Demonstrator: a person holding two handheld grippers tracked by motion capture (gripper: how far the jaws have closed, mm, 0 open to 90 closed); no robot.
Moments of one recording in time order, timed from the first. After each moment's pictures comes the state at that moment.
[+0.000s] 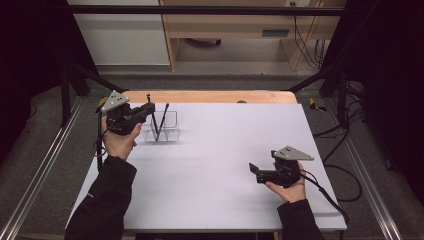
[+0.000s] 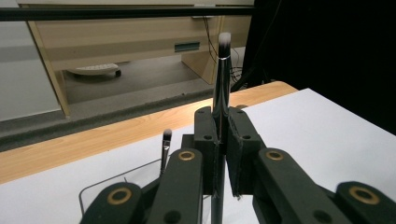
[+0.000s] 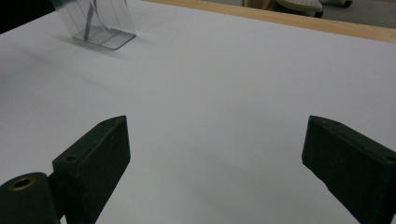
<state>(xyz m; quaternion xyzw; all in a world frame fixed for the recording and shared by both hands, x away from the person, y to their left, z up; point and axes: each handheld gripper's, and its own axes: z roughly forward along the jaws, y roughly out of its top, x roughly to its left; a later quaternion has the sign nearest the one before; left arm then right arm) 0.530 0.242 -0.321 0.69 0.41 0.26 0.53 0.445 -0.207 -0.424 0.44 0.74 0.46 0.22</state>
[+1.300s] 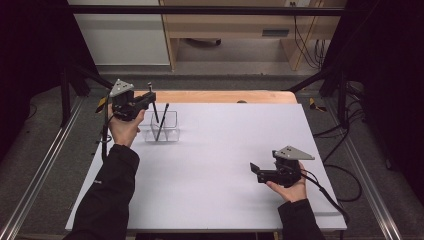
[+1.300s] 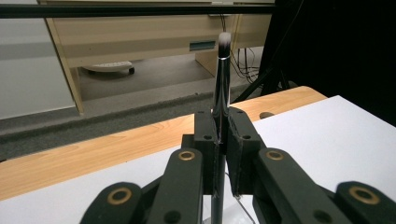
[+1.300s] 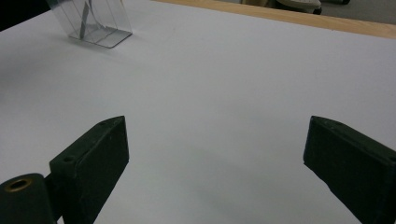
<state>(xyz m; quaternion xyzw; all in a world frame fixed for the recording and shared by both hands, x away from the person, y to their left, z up) 0.577 0.242 -0.326 0.69 0.43 0.27 0.52 0.447 -0.210 -0.427 0.45 0.74 0.46 0.22</state>
